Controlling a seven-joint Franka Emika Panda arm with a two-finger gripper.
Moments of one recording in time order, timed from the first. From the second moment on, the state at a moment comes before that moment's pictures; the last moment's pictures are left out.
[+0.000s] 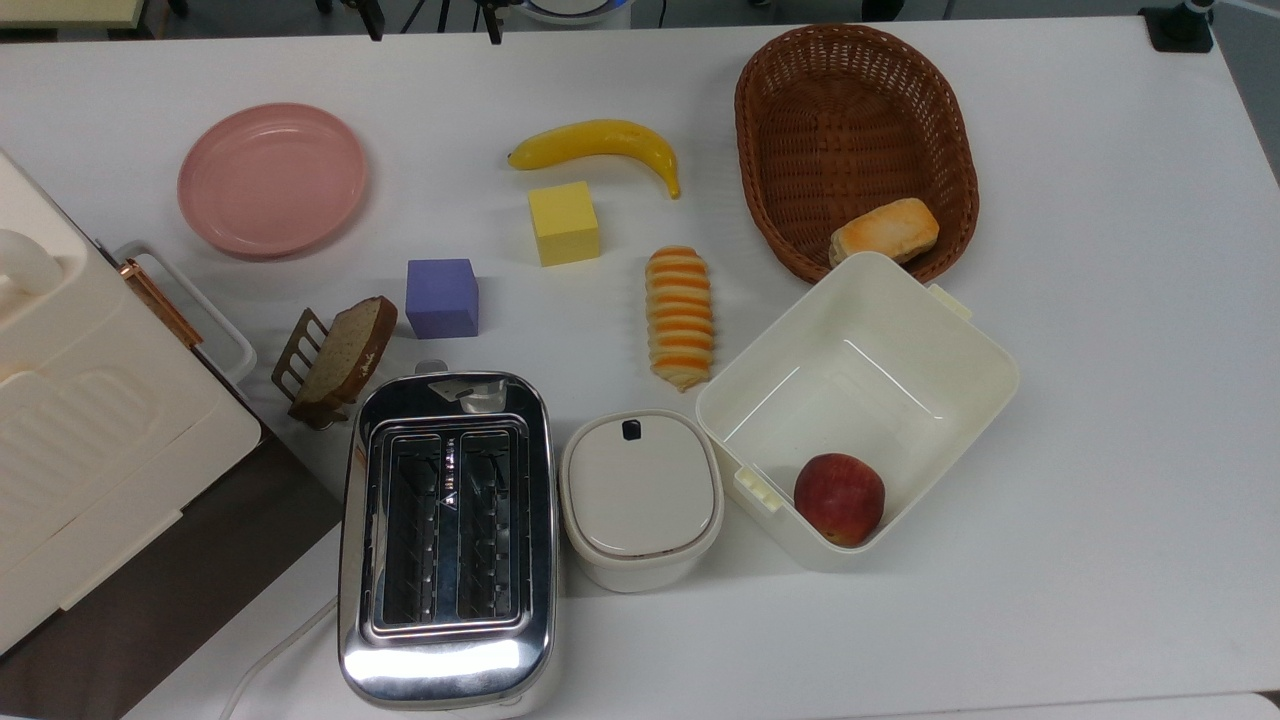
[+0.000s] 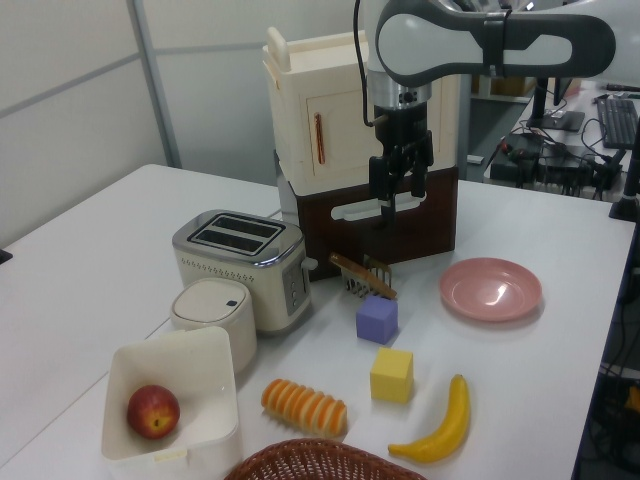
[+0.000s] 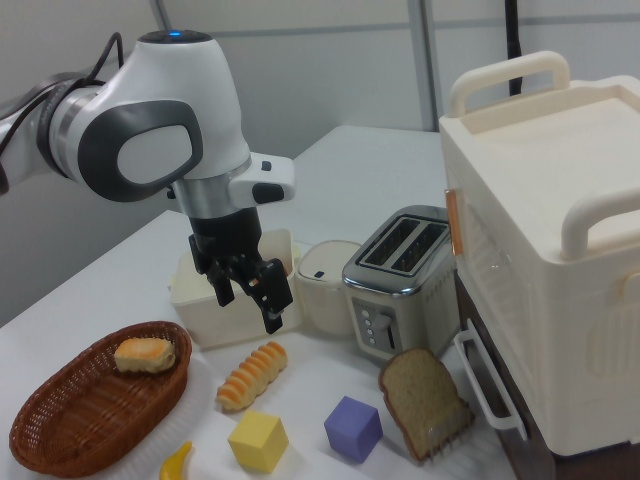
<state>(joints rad) 0.07 0.01 -0.19 -1.61 0.03 1.56 -0.07</state>
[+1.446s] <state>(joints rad) 0.06 0.01 -0.20 -1.55 0.03 1.44 -0.09</state>
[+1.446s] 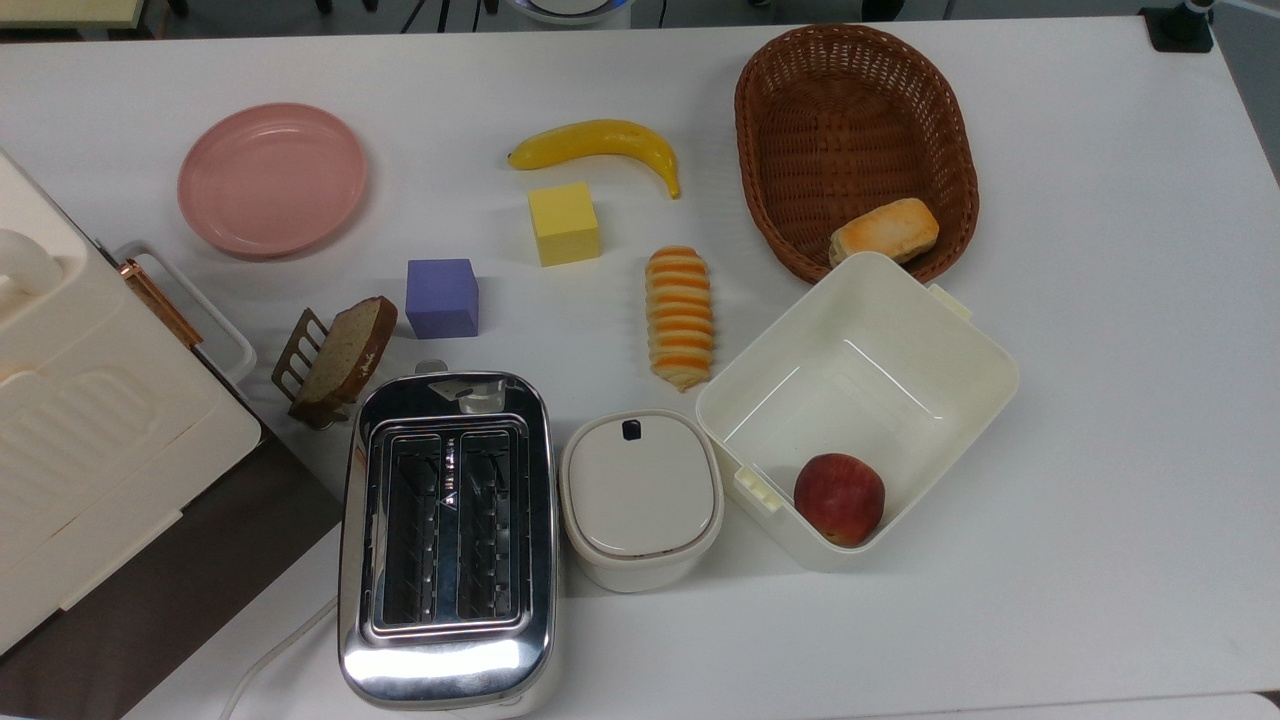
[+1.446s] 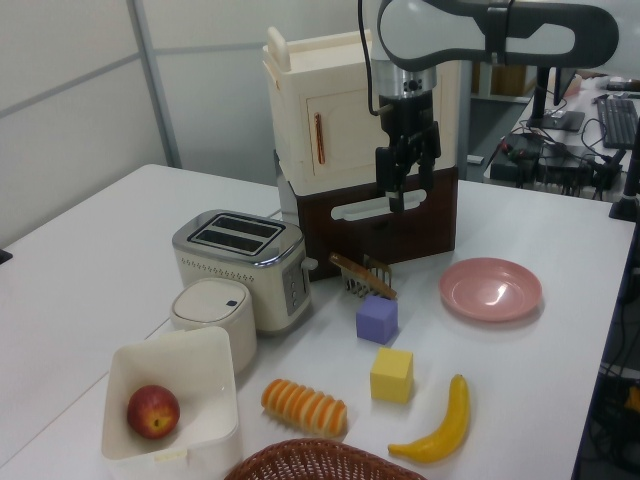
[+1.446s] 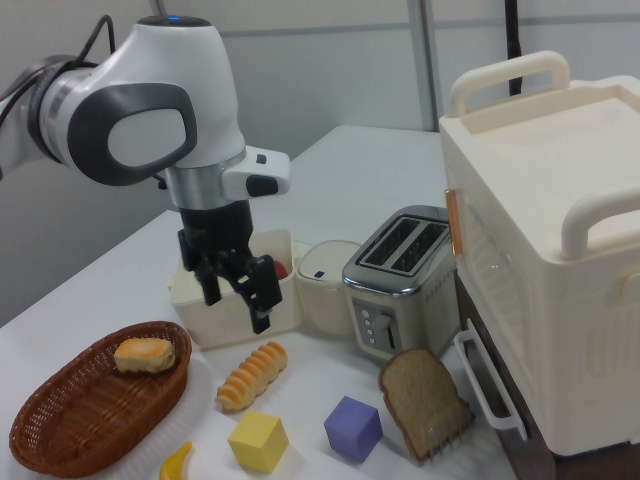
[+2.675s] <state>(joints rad) 0.07 0.02 -0.20 -1.52 0.03 1.40 -0.11</state>
